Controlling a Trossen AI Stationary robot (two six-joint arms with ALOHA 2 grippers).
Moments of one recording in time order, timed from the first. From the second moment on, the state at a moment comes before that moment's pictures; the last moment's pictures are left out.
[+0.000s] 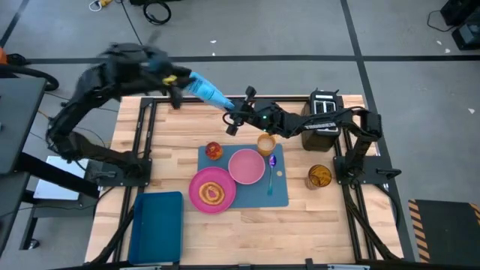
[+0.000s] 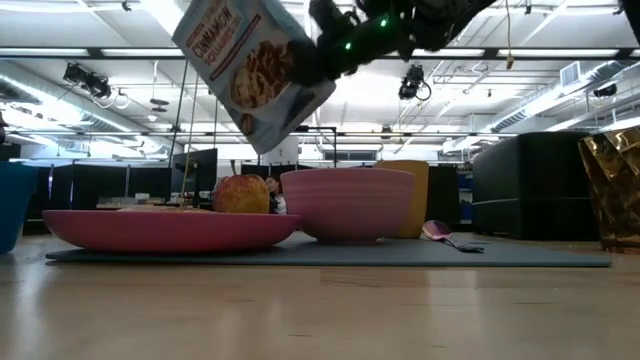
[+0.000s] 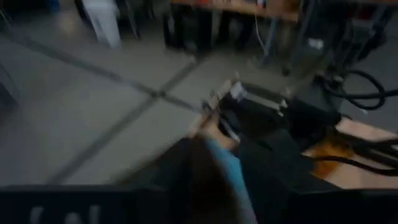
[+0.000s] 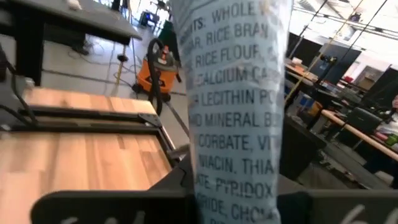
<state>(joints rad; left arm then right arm) 0.44 1.27 1.87 -0.93 -0.08 -0.05 -0.20 1.76 1.25 0.46 0.34 -0.37</state>
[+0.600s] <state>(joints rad) 0.44 1.03 1.74 -0.82 0.00 0.15 0.00 1.05 1.22 -0.19 0.23 -0.27</state>
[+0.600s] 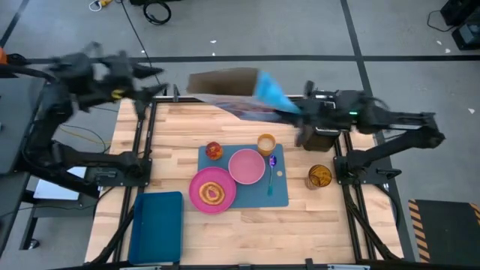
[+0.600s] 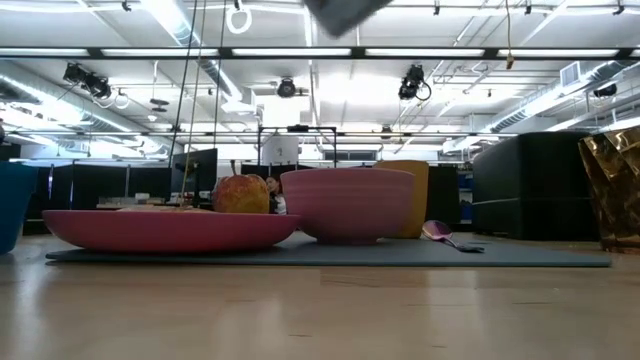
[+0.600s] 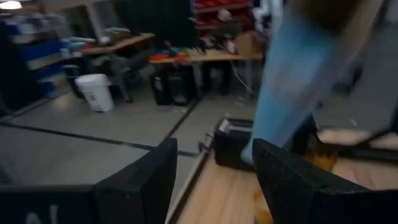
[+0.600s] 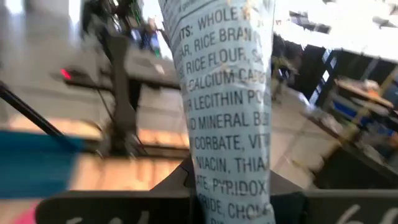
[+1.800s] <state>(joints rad) 0.24 1.33 1.04 0.53 0.42 0.07 0.08 0.88 0.93 0.04 0.13 -0.25</state>
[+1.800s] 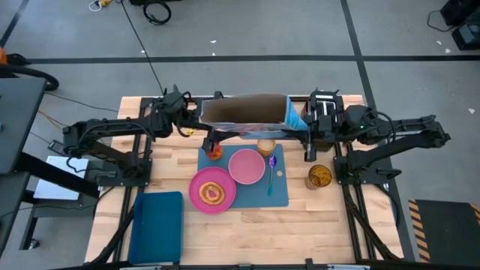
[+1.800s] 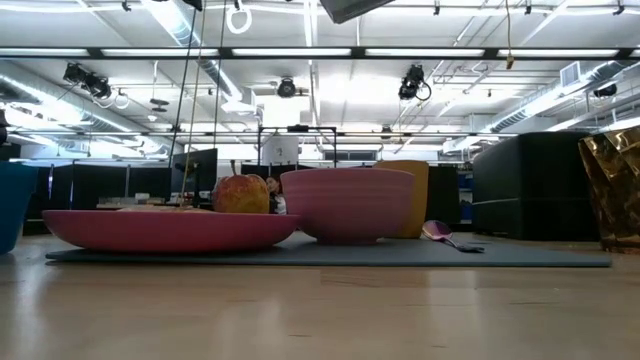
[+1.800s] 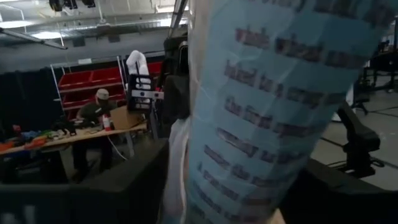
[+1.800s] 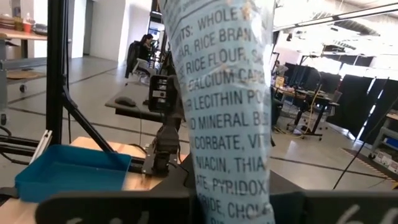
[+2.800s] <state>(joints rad) 0.25 1.29 1.04 0.93 0.38 -0.01 0.06 0.68 0.70 0.47 0.13 -0.38</state>
